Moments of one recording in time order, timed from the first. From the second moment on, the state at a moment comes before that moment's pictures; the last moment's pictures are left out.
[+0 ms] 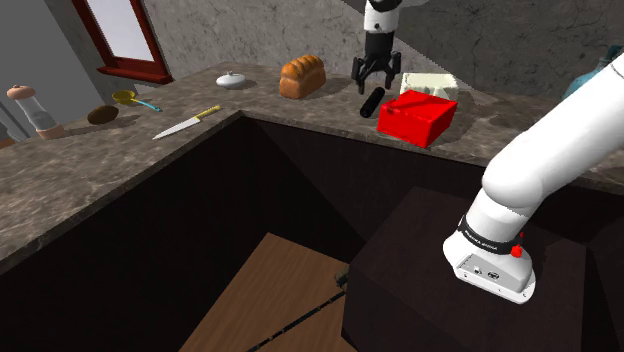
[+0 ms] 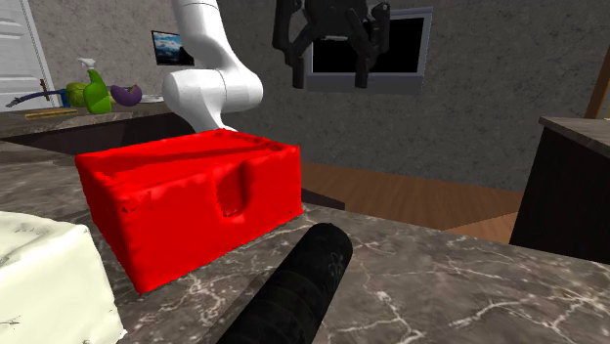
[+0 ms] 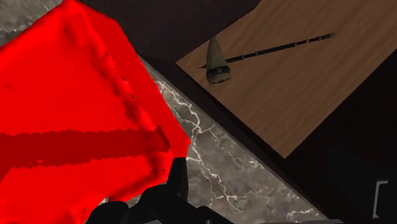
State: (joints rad) arm -0.16 -0.35 -0.05 -2.20 -0.01 1.80 0.30
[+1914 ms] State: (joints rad) arm -0.33 0.31 -0.19 -1.81 0.01 2.09 0.63
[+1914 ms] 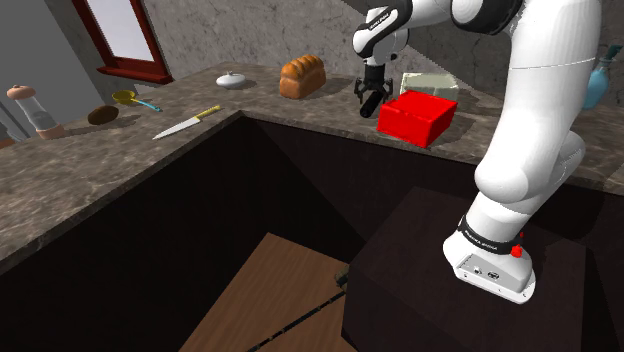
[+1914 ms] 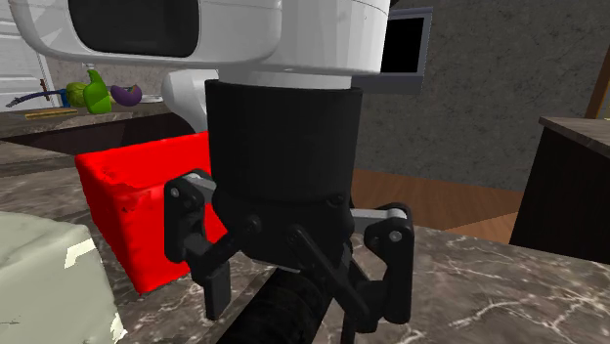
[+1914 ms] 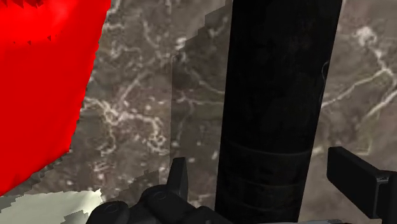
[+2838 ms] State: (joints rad) arm -0.33 0.31 -0.19 -1.81 0.01 2.10 0.63
